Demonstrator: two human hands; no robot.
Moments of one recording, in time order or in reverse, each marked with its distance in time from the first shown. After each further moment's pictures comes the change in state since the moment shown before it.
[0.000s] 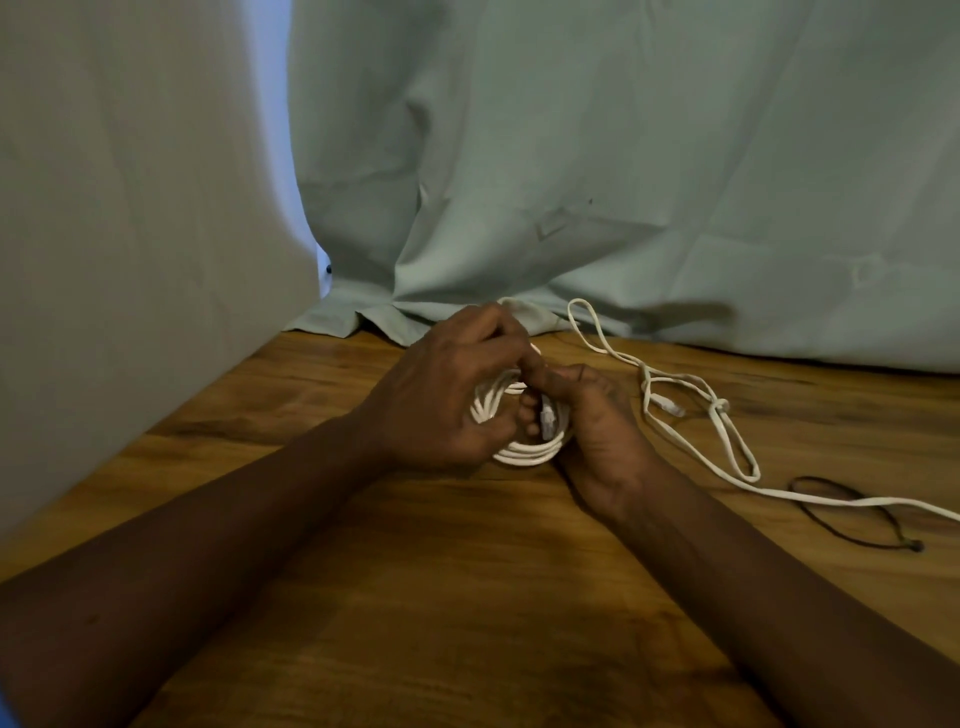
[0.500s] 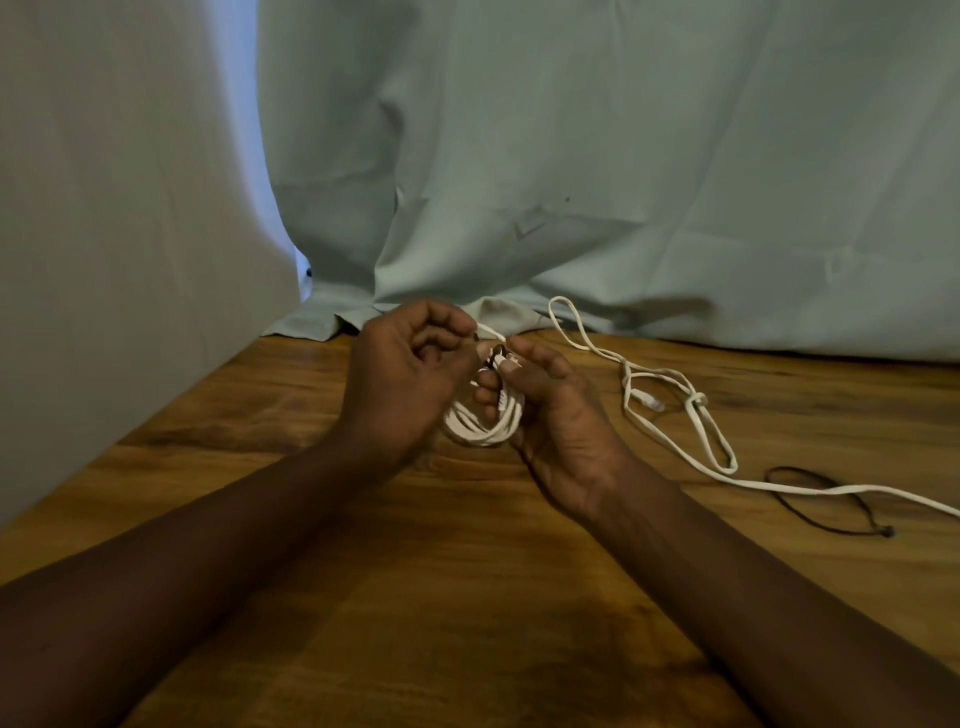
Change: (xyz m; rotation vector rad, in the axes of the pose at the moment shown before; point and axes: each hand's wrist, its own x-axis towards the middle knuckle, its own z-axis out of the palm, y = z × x) left_hand 0.004 0.006 0.018 -0.525 0.478 -0.551; right_hand -0.002 -0.001 0.002 0.157 -0.046 0.013
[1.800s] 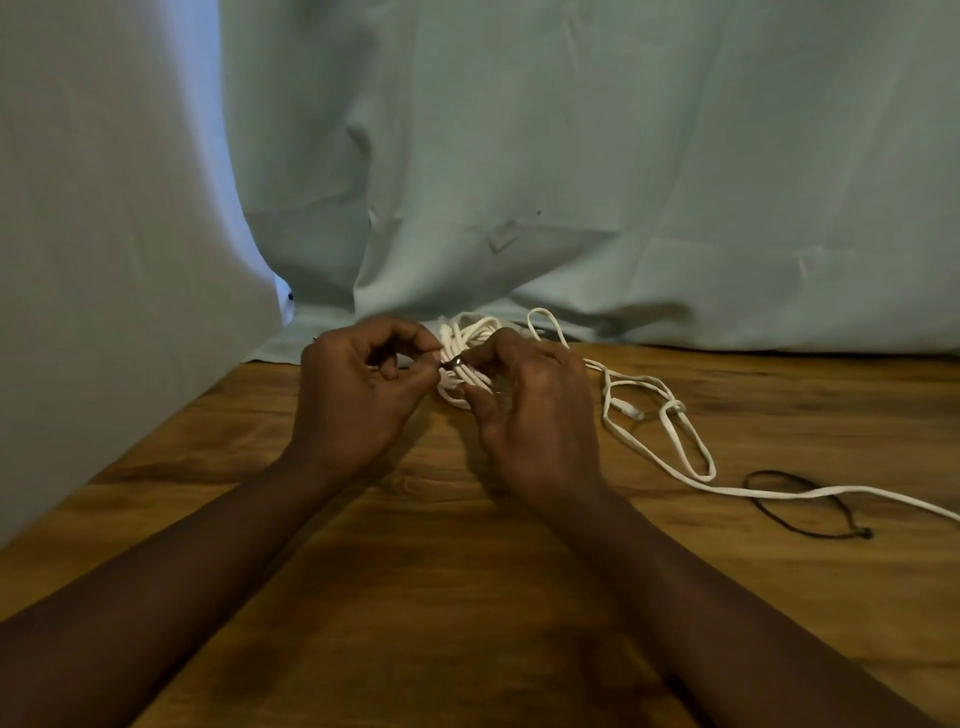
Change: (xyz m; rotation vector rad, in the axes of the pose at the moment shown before) left_hand 0.009 0.003 -0.013 0.328 0.015 0.231; right_hand -0.013 -0.011 0.005 -1.327 0.192 -0.901
